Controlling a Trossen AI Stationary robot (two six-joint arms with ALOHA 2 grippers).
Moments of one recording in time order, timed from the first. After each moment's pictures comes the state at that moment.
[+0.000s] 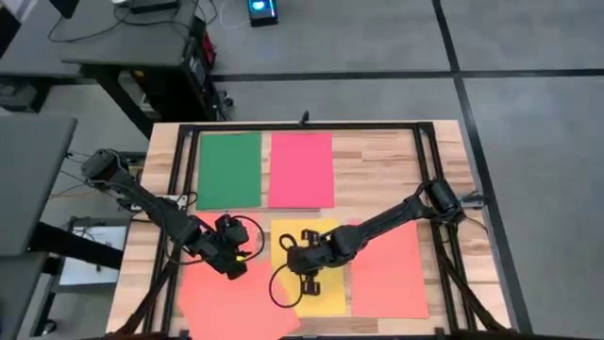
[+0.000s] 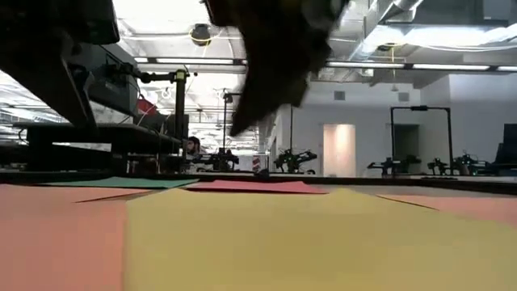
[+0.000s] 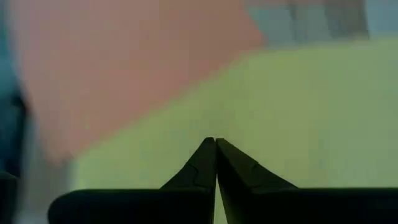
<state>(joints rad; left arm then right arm) -0.62 1.29 0.72 -0.50 -0.46 -0.90 0.36 2.08 1.59 -0.42 0.08 0.38</state>
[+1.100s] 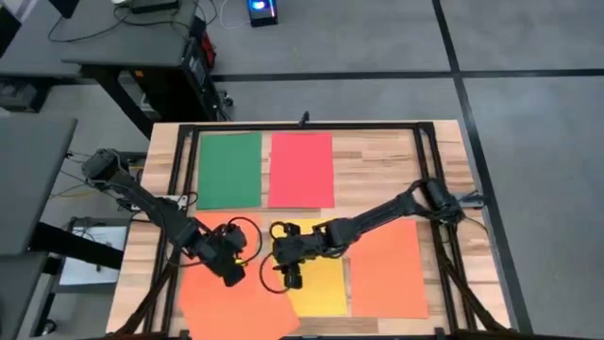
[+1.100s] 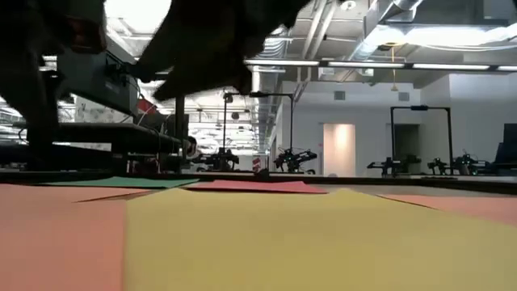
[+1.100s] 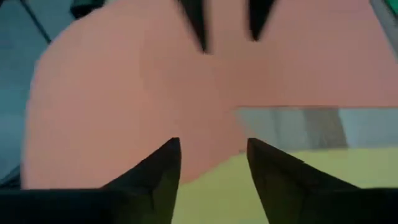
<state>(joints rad) -0.66 1.29 0.72 -0.48 -0.29 -1.11 0.28 2.16 1.60 -0.14 0.06 0.27</state>
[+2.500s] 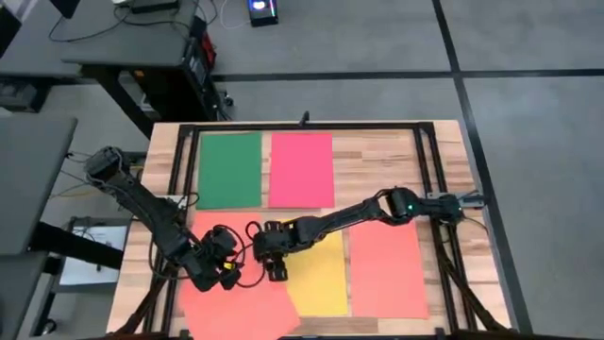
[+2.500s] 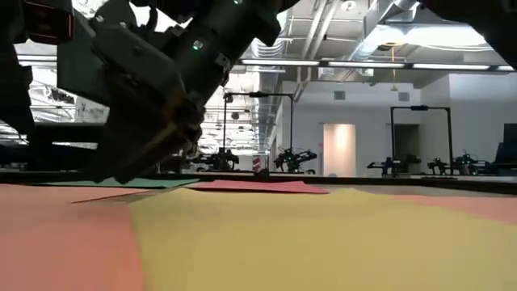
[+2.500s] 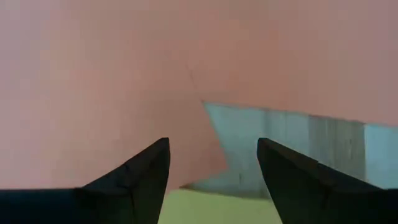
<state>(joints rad) -0.81 1.29 0.72 -0.53 -0.50 -1.40 0.22 2.47 2.06 -0.54 -0.02 0.11</state>
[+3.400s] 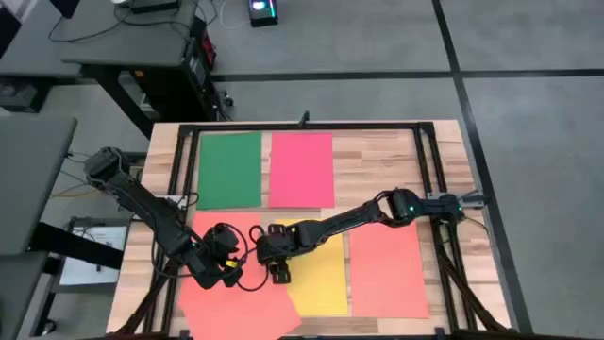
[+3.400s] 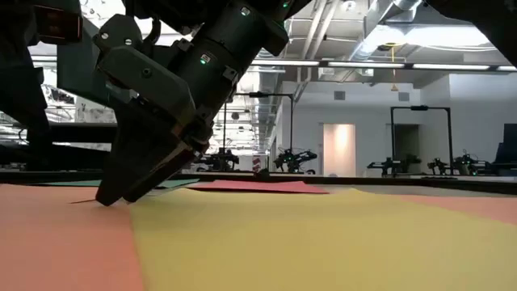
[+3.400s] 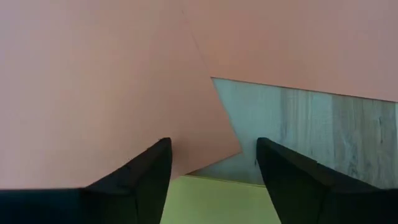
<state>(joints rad) -0.78 1.29 0.72 -0.53 -0.51 -1.35 0.24 2.47 2.00 -0.50 -0.02 0.12</state>
